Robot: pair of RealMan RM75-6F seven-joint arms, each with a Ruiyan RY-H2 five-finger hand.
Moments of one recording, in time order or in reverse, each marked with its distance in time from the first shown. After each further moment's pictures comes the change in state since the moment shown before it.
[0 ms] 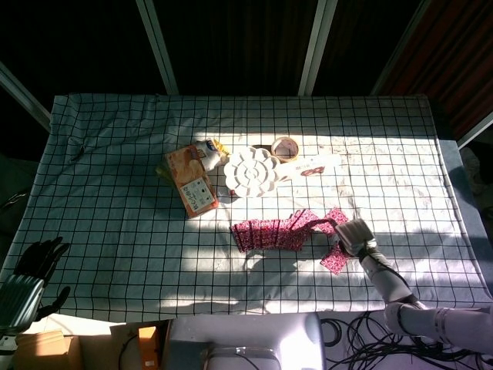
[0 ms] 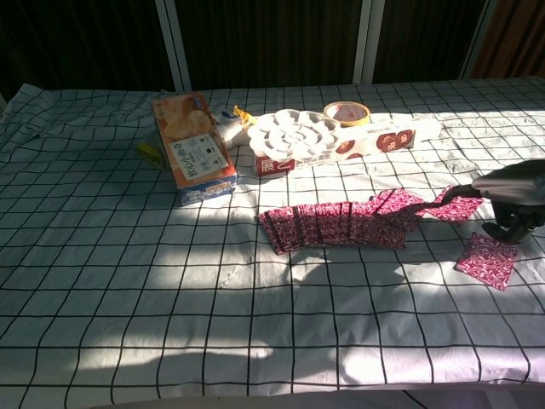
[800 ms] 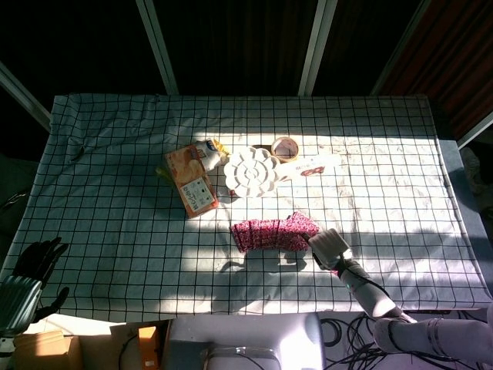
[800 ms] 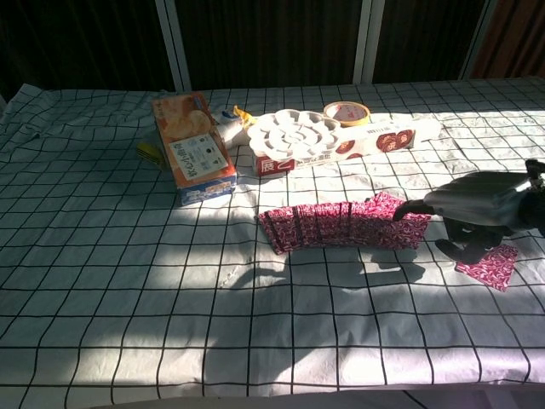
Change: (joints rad) left arm 0.005 0.002 0.005 0.015 0.019 0.023 -0.026; right arm -0.014 -0.038 0.033 -0.150 -0.120 0.057 -0.096
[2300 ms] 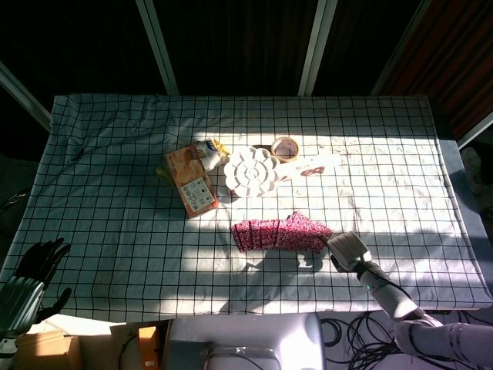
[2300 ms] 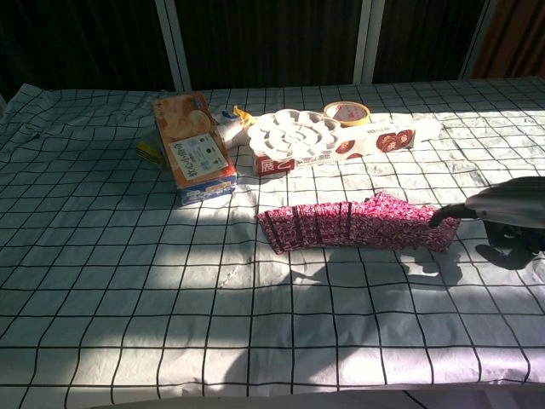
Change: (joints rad) left arm 0.001 -0.009 0.002 0.004 0.017 0.009 0.004; right arm -0.067 0.091 -0.037 0.033 -0.120 -0.064 0.163
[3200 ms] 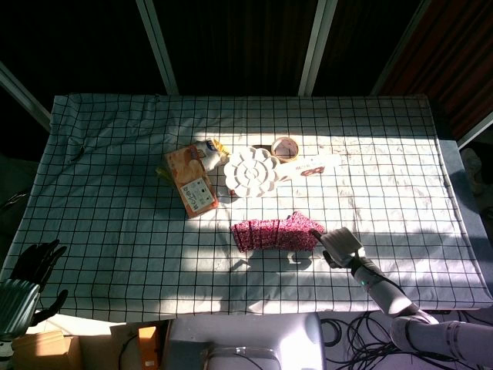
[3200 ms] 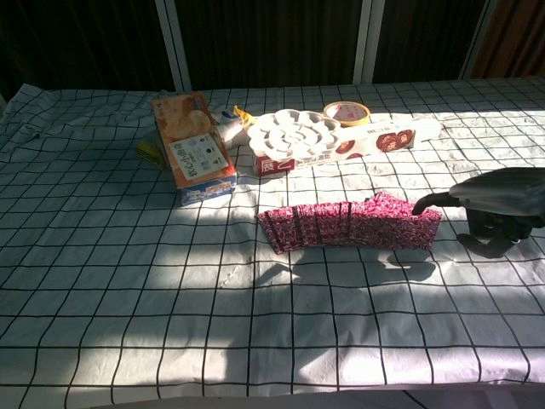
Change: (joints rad) left arm 0.015 0.001 0.003 0.008 -0.002 0.020 -0.009; right arm -0.024 -0.023 0.093 0.016 -0.042 -0.046 0.035
